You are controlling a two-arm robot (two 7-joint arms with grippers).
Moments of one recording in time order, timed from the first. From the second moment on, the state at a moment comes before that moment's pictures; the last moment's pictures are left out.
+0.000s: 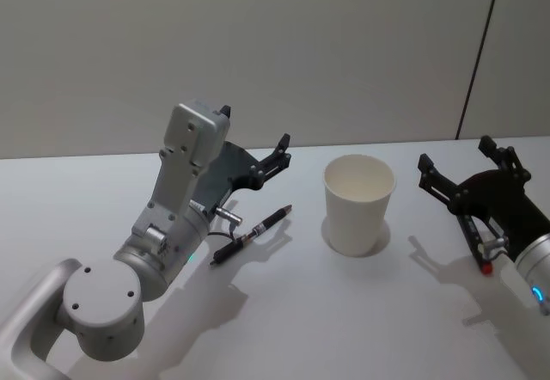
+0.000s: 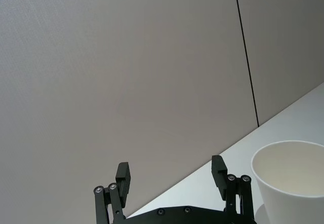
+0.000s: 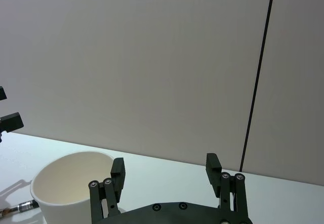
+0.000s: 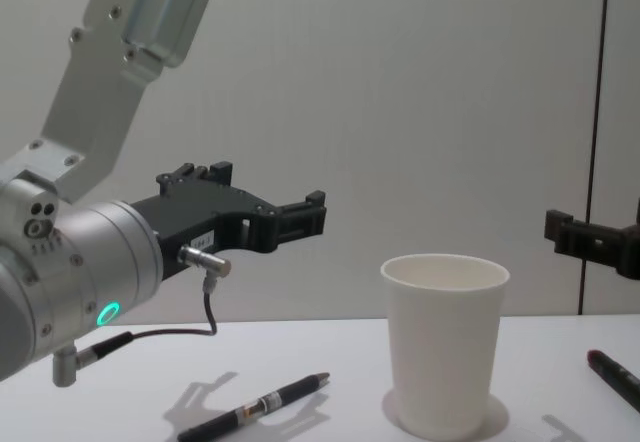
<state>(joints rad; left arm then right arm) -0.24 0.38 0.45 -1.63 -0.20 0.01 -0.01 -0.01 0.34 -0.23 -1.77 0.29 0.03 0.07</state>
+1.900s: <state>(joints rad) -0.24 0.38 0.45 -1.63 -0.20 0.01 -0.01 -0.01 0.34 -0.23 -1.77 0.29 0.03 0.07</state>
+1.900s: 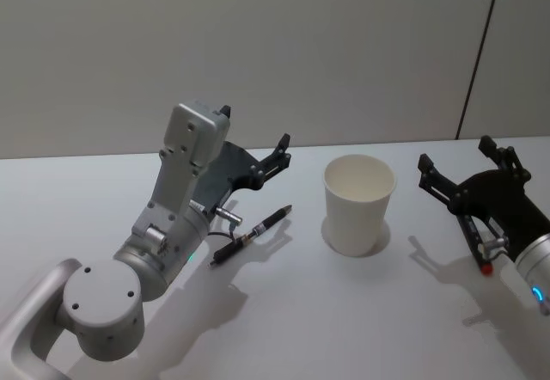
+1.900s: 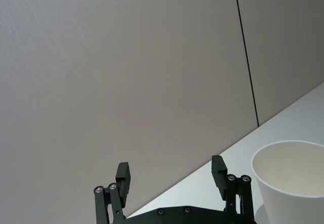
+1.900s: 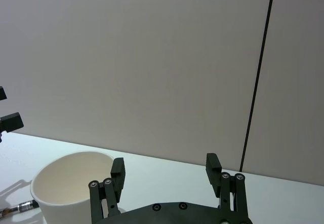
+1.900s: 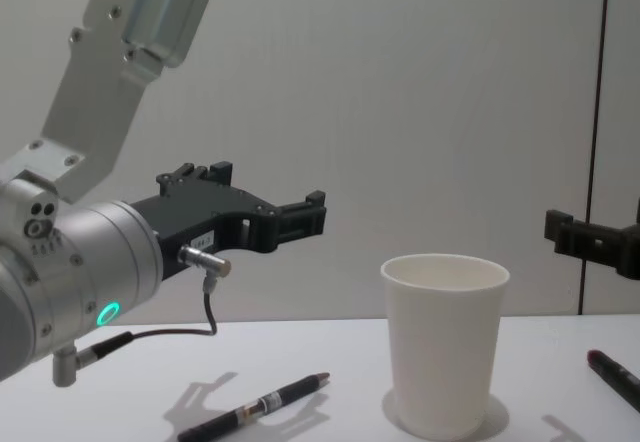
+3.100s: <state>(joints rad) -0.24 0.38 0.45 -1.63 -0.20 0.01 -0.01 0.06 0.35 -0.18 -1.74 0.38 0.19 0.07</state>
